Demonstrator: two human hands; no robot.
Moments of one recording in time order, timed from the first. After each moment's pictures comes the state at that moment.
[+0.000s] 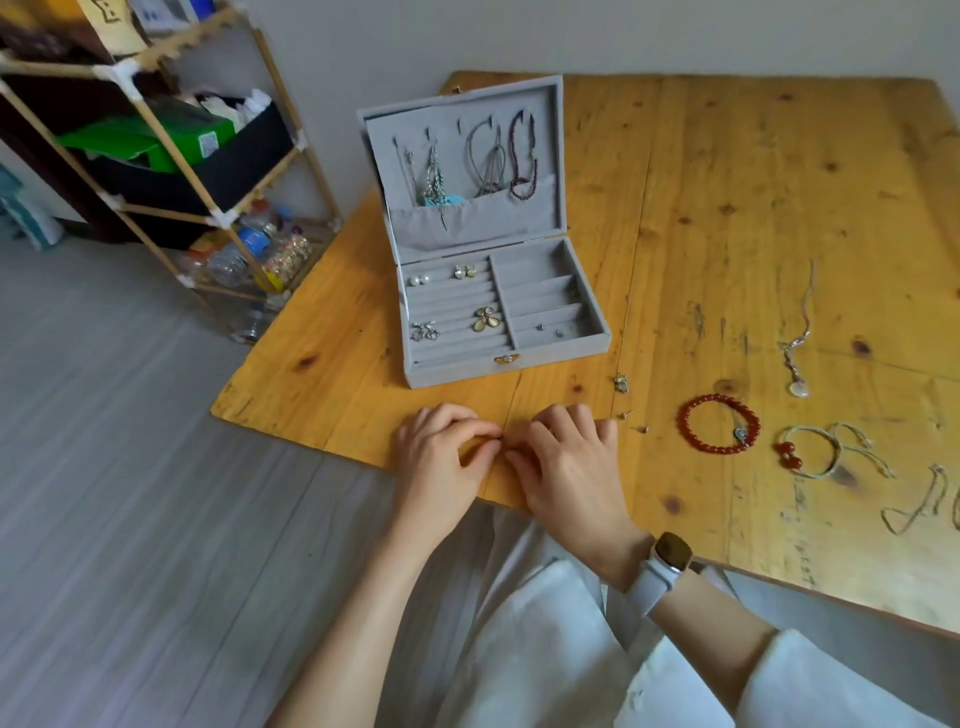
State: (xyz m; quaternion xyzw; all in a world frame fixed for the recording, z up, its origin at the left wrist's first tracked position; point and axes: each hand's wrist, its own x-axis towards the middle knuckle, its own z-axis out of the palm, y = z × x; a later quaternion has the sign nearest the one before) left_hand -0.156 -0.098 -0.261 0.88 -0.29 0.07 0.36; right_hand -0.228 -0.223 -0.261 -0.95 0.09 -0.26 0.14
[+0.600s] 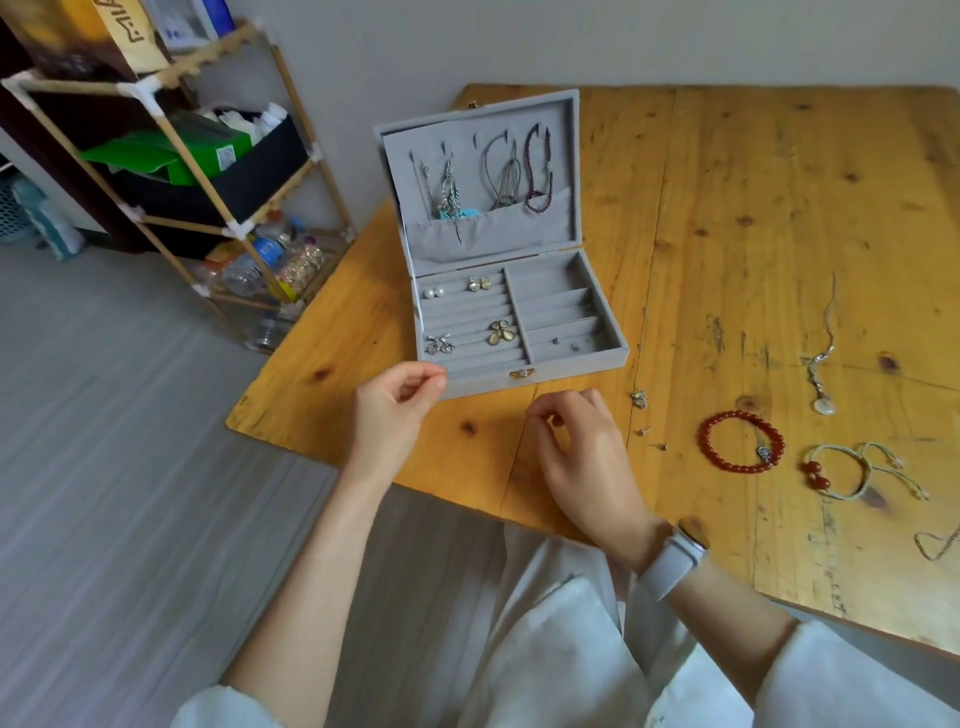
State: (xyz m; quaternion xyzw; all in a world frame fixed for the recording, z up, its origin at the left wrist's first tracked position) left_hand -0.105 -0.083 -0.213 0.80 -0.13 -0.03 0.58; right_hand -0.211 -0.228 -0.237 -0.88 0.08 -0.27 0.39
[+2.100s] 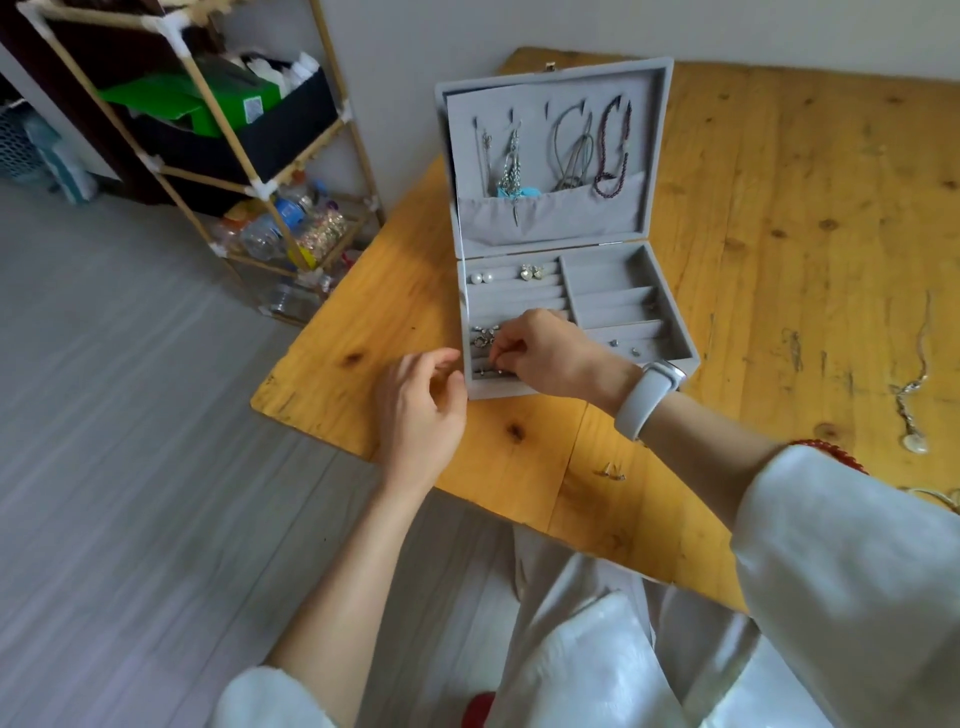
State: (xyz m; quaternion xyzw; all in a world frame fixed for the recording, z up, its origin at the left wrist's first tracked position) left_hand -0.086 -0.070 -0.246 0.88 -0.15 0.07 0.45; right_hand -0.083 -0.223 -0.198 -0.95 0.03 0.07 0.30
